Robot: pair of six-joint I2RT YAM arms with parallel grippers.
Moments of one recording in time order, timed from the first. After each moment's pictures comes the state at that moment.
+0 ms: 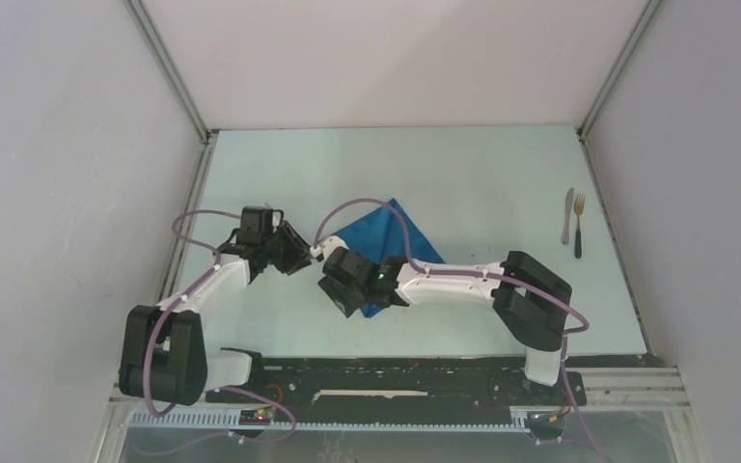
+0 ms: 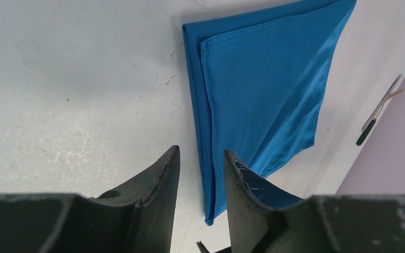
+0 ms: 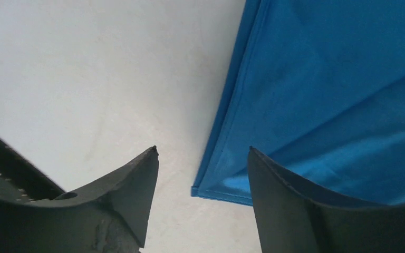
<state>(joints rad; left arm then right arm) -0.14 1.27 0.67 -0.29 0.27 -0.84 1.16 1.85 1.28 -0.34 0.20 0.28</state>
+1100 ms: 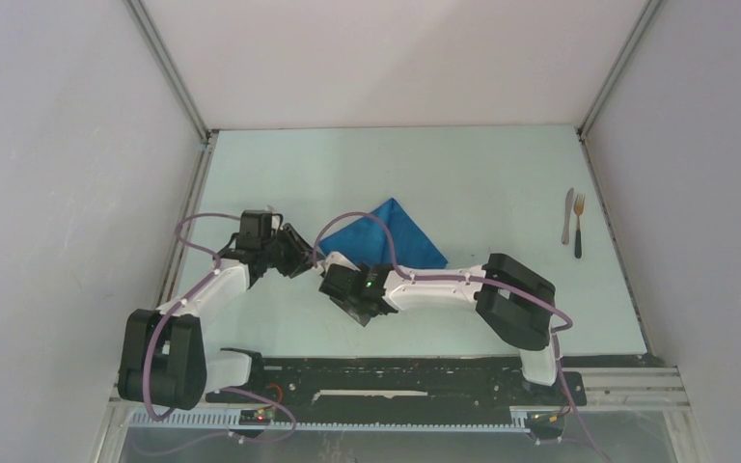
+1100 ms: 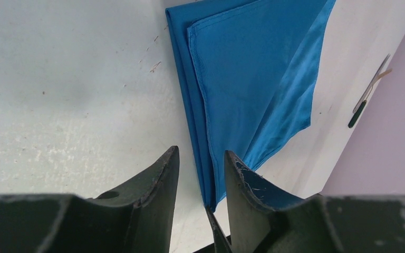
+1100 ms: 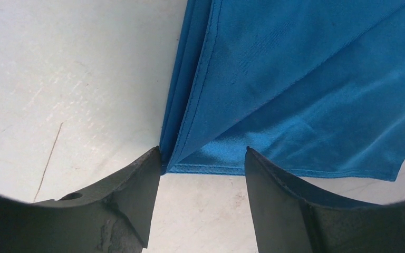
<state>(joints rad) -0.14 1.24 0.61 -0.24 0.34 -0.83 1.21 1.94 1.34 -0.59 0.39 0.23</state>
